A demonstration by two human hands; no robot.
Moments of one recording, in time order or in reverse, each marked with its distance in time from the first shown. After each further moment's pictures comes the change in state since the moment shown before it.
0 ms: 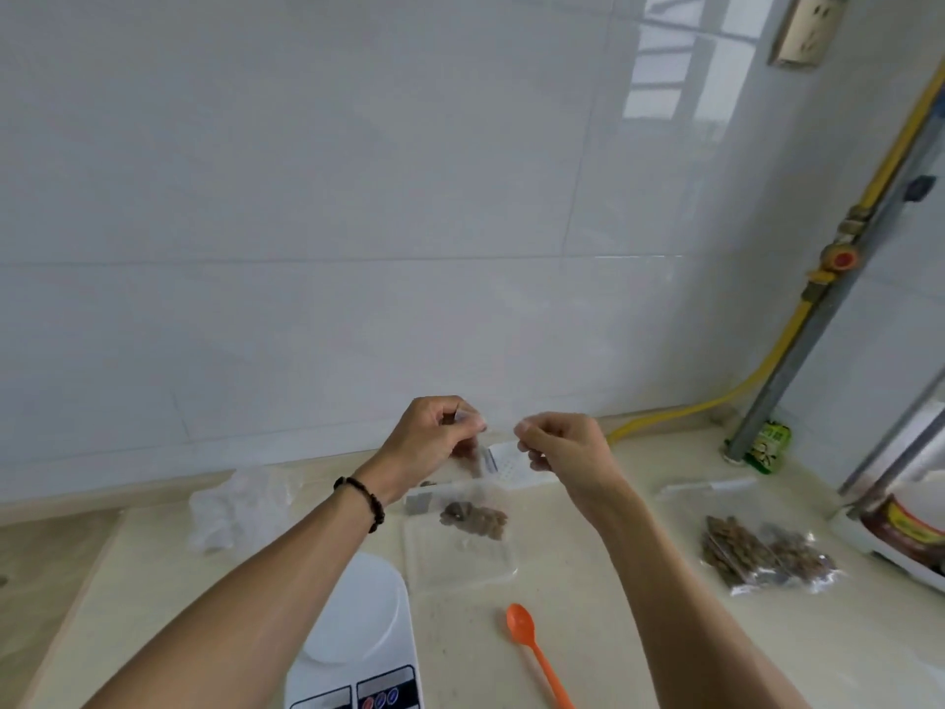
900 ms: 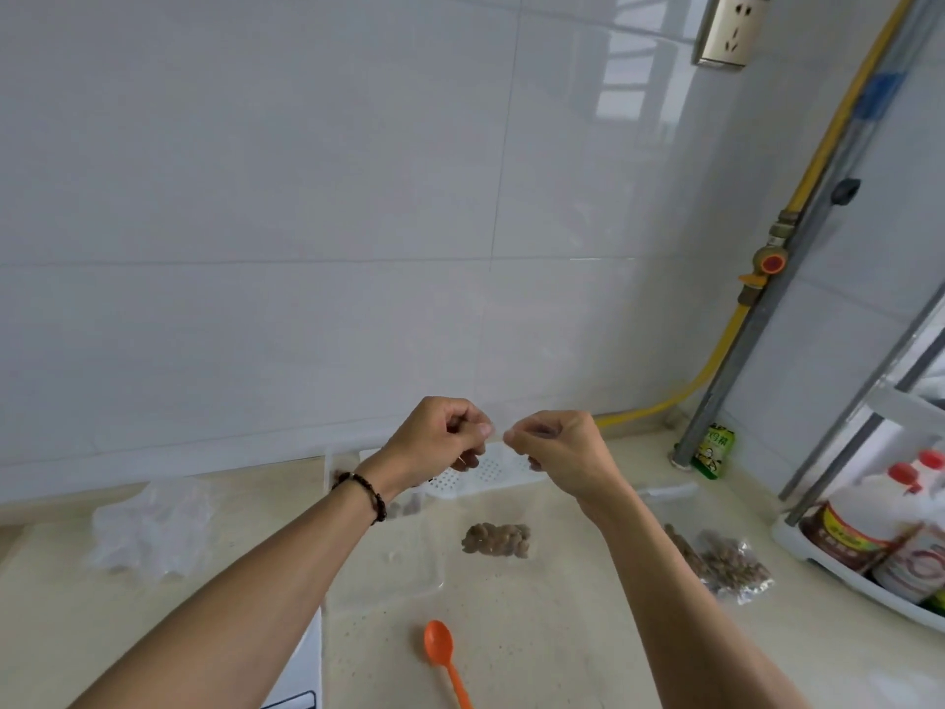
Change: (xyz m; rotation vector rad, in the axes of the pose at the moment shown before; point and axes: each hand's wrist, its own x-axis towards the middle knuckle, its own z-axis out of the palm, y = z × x) left_hand 0.042 0.023 0.106 0.155 -0.088 0.031; right_hand 0.020 0.006 -0.108 -0.173 -0.024 -0.064
